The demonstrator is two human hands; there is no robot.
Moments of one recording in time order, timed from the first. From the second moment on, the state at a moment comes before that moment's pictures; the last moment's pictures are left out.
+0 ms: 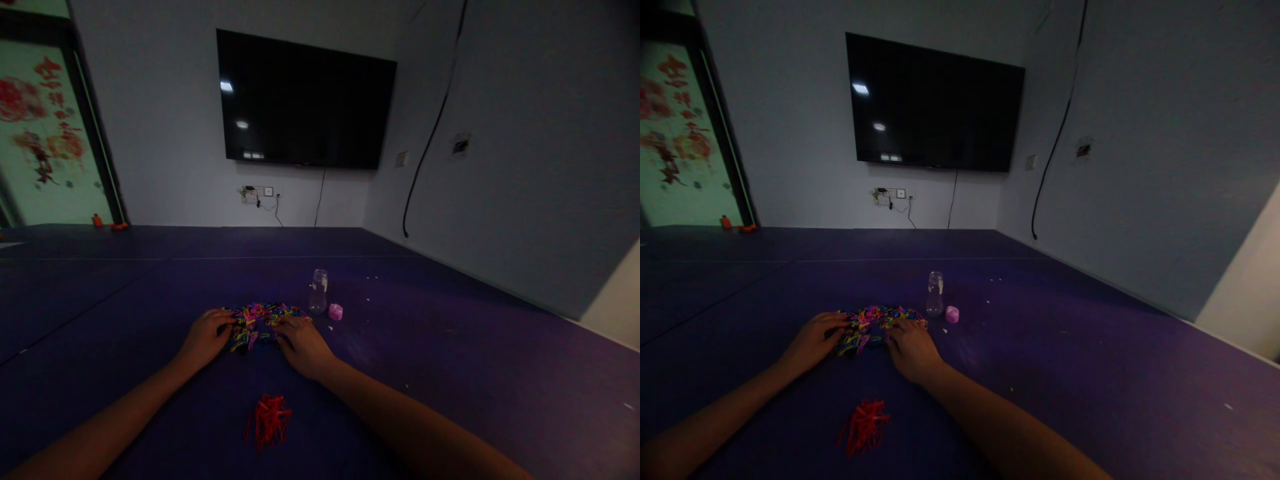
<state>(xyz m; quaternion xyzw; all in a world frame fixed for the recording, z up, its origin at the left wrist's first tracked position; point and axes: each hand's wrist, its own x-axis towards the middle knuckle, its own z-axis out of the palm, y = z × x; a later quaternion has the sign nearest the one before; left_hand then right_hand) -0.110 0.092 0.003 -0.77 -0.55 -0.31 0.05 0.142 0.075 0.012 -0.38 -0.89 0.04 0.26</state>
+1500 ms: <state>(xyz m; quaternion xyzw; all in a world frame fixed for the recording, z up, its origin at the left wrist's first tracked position) -0.120 0.100 -0.005 -0.73 -0.62 -0.29 0.05 0.142 0.077 0.009 -0.38 -0.89 0.04 0.25</state>
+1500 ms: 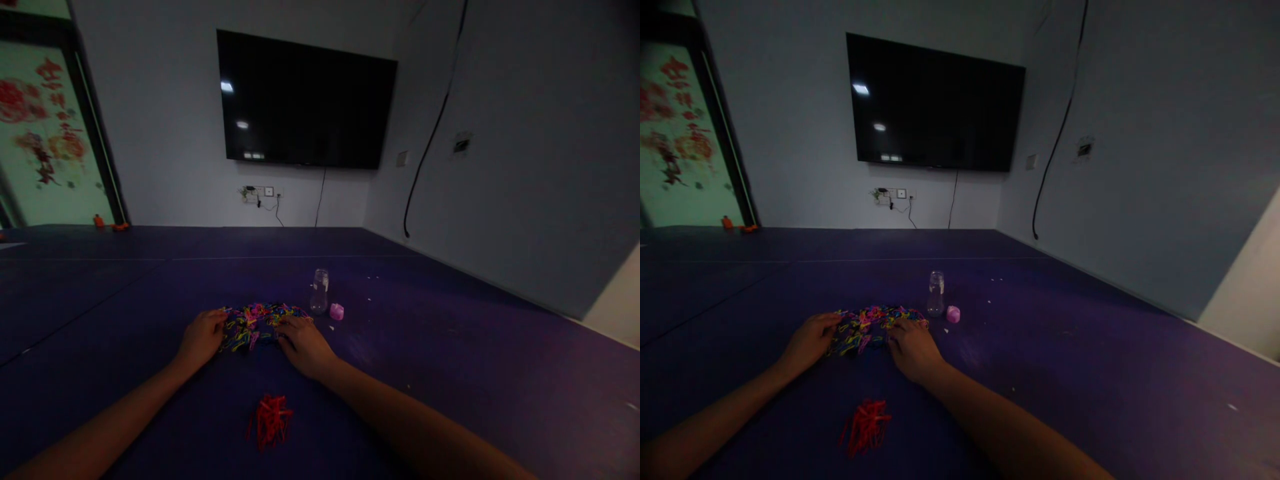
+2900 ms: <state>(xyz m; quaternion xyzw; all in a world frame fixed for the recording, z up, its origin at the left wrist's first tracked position) -0.033 -0.001 0.025 -0.88 -0.22 -0.40 -0.07 0.142 0.078 0.005 -0.38 -0.89 0.04 0.26</state>
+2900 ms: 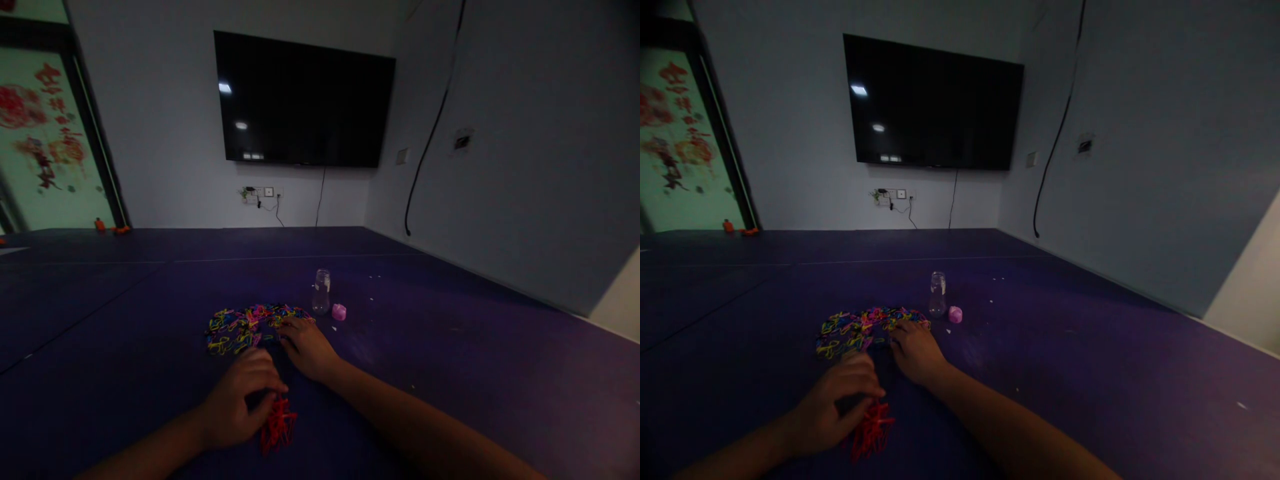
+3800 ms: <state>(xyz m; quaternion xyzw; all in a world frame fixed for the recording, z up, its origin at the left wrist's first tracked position) -0.099 0.088 -0.001 -0.82 -0.50 -0.24 0.08 0.140 0.075 0.011 -0.38 -0.89 0.05 0.26</state>
